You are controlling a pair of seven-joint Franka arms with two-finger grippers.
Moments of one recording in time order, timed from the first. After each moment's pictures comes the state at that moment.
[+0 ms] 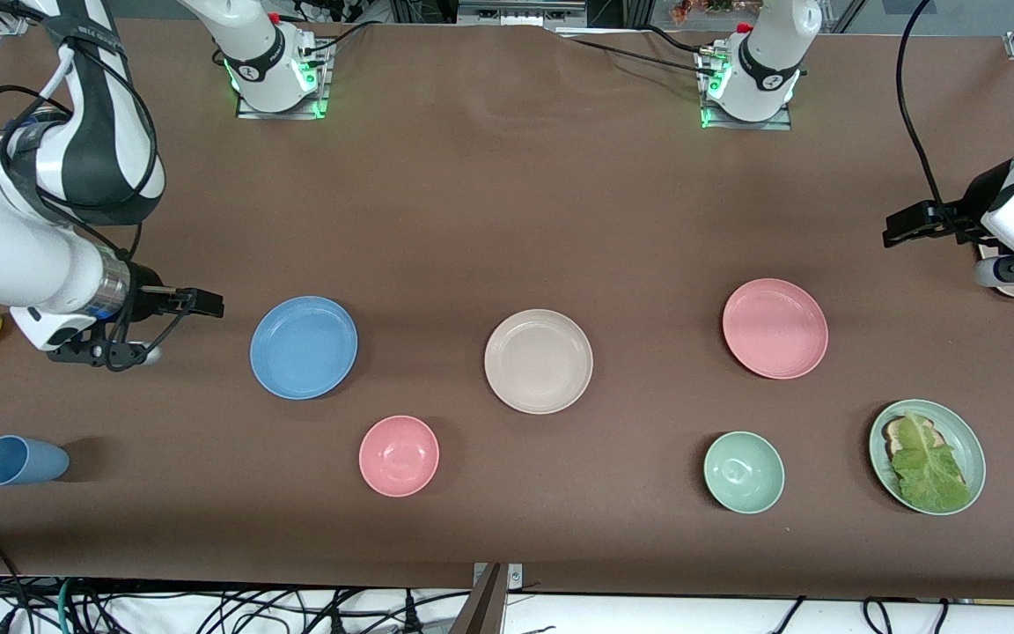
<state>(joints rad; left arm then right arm) 0.06 0.10 -0.05 -1.57 0.00 1.51 -0.06 0.10 0.31 -0.02 -1.67 0.06 1.86 0.10</state>
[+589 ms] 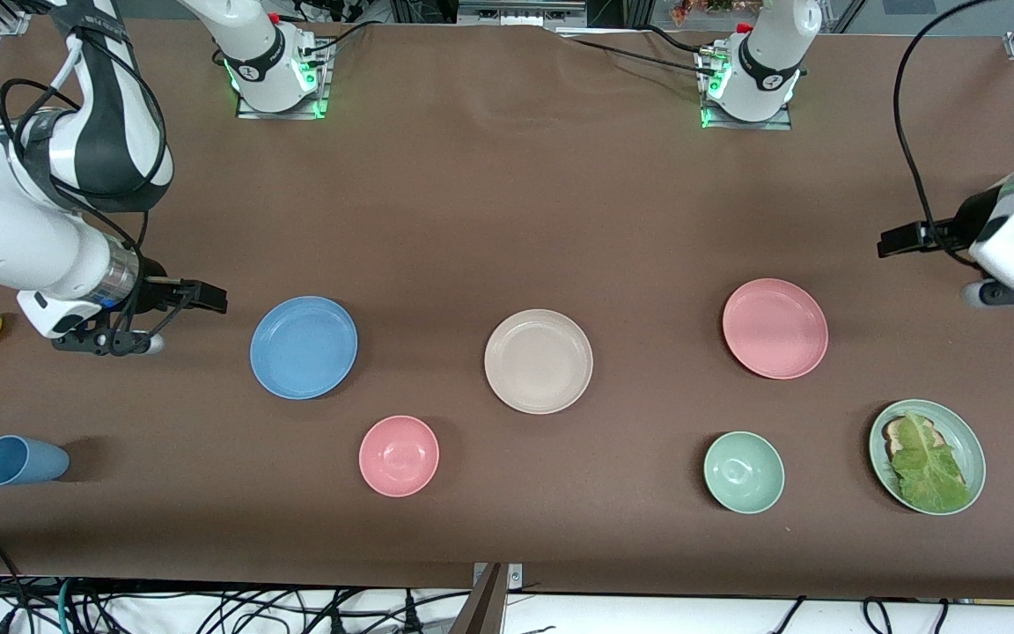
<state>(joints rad) 0.11 0.20 -0.05 -1.60 0.00 1.51 -0.06 0.10 0.26 -0.01 -1.72 0.06 1.90 0.10</state>
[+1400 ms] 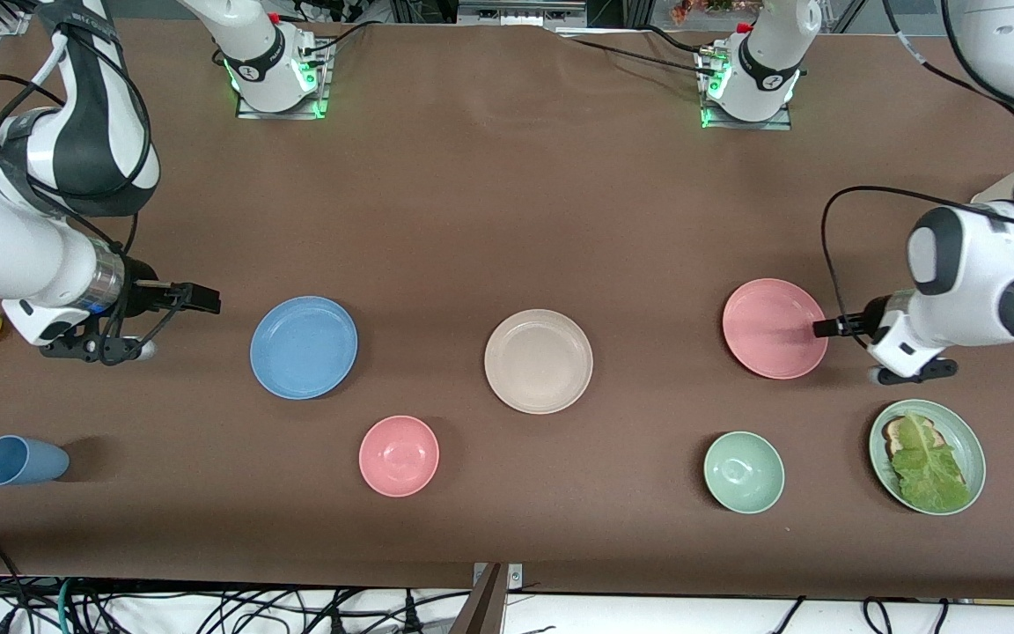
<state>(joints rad) 0.16 0.45 -0.05 -1.95 0.00 2.18 -0.04 0.09 0.30 -0.02 -1.64 0.06 1.81 0.10</state>
